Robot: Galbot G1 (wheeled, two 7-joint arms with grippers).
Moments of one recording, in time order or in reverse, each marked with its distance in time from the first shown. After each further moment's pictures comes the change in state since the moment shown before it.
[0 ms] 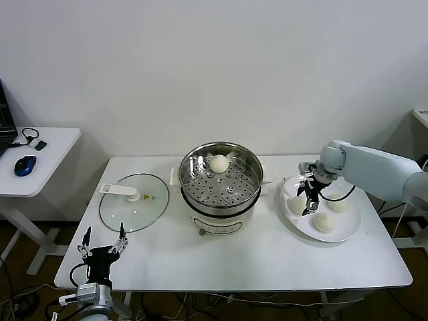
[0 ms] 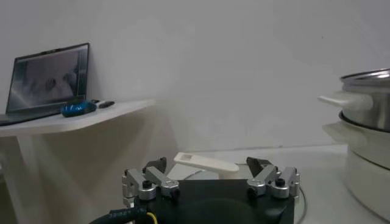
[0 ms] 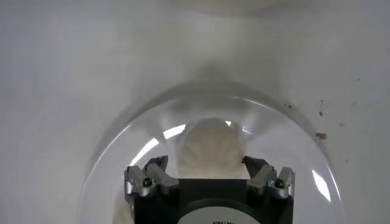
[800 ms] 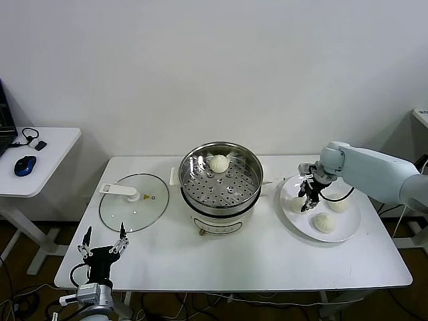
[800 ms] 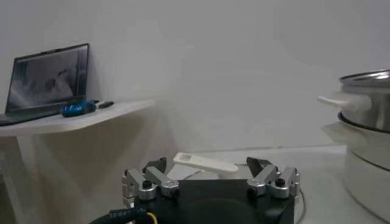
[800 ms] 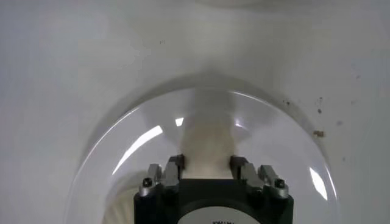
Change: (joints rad) left arm 0.002 0.000 0.002 -0.004 -0.001 -0.002 -0.001; right arm -0.007 -0.004 0.024 -0.006 -0.044 0.011 0.001
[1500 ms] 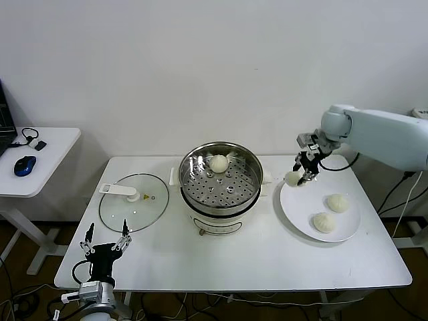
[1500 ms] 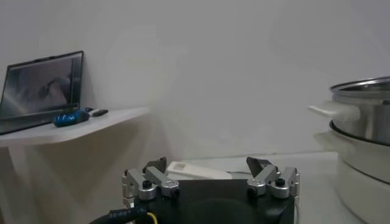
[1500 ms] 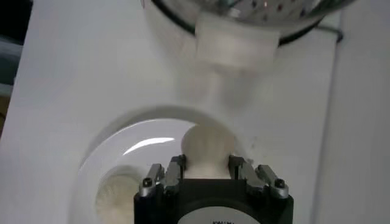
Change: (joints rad) left arm 0.000 0.000 0.024 -0.026 0.017 0.008 0.001; right arm 0.414 0.011 -0.200 0.250 0.097 0.077 -0.048
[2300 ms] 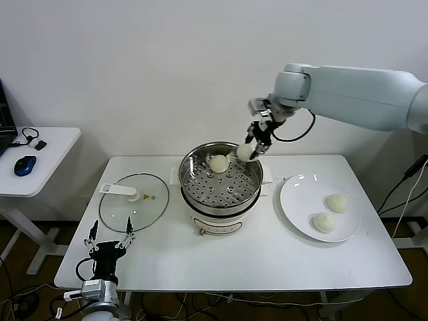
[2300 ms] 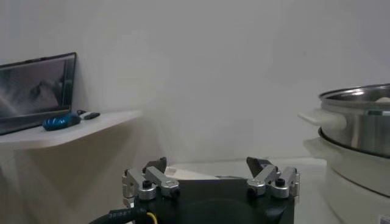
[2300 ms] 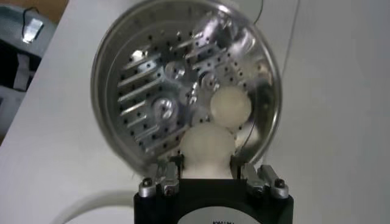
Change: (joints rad) left arm 0.002 0.000 0.019 -0.024 -0.010 0.014 0.006; right arm 0.134 0.265 -0.004 0.056 0.257 -0.169 0.068
